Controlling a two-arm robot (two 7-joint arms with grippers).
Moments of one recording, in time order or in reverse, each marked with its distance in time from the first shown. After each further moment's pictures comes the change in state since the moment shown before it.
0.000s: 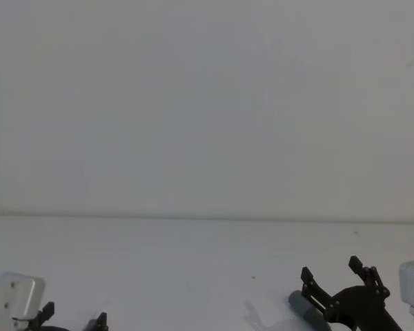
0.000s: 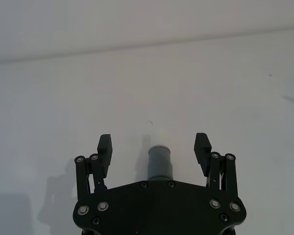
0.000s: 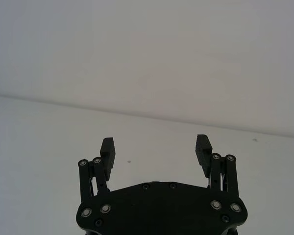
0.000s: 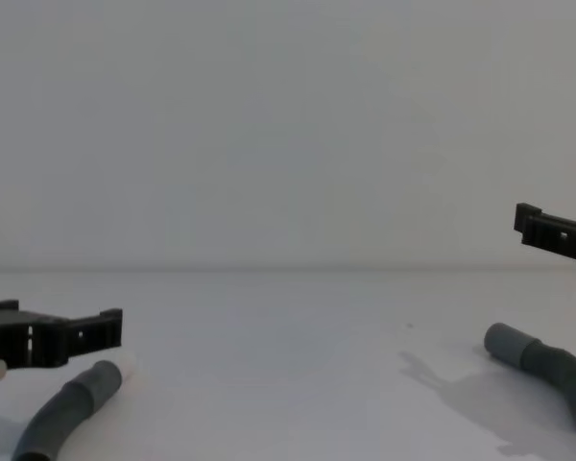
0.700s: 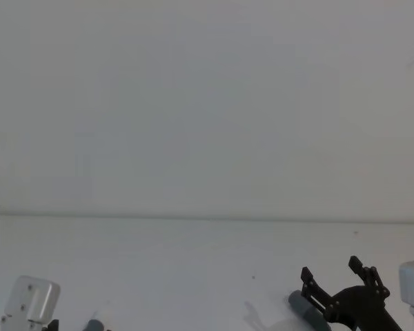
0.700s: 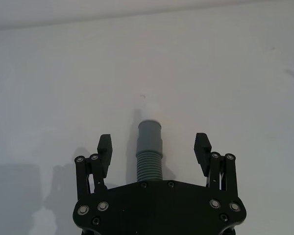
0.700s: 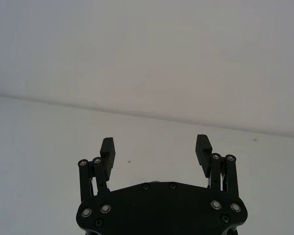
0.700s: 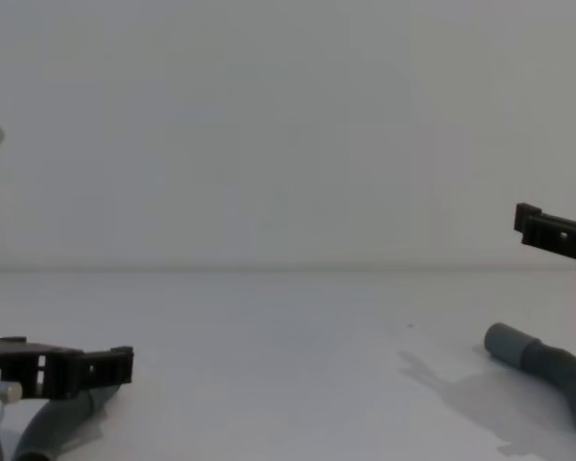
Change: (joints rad) left arm 0.004 -0.028 0.010 -0.047 -0.002 0.164 0.037; right arm 0.000 0.000 0.000 0.000 0.000 0.000 0.000
